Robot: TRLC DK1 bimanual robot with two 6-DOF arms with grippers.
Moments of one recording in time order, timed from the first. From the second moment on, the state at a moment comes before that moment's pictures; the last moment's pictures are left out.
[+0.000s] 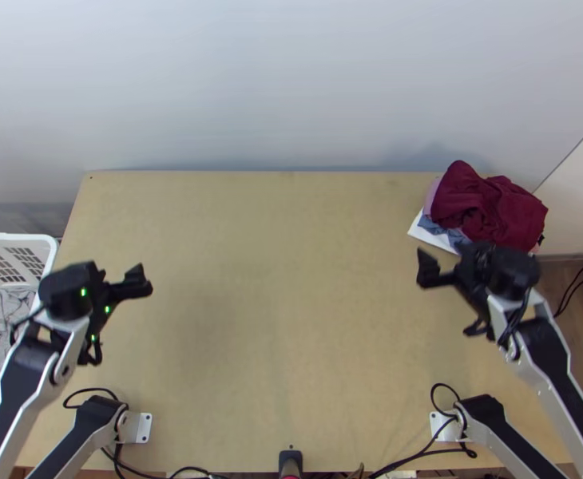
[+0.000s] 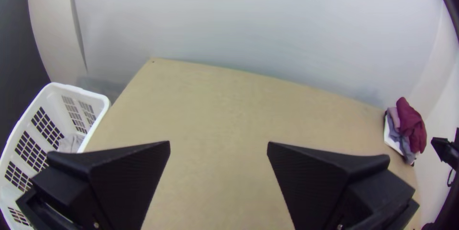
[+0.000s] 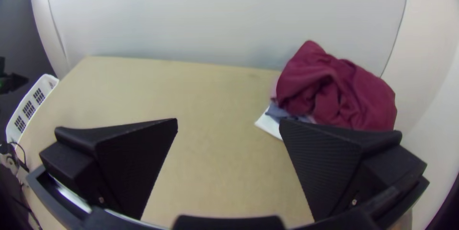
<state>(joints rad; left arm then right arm) -0.20 0.70 0.75 -0.57 -0.26 -0.30 0.23 0.84 0.73 -0.33 0.01 0.03</state>
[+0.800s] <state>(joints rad) -0.04 0.14 0.25 -0.33 -0.31 -0.11 0.15 0.68 0.32 -0.10 0.03 0.00</state>
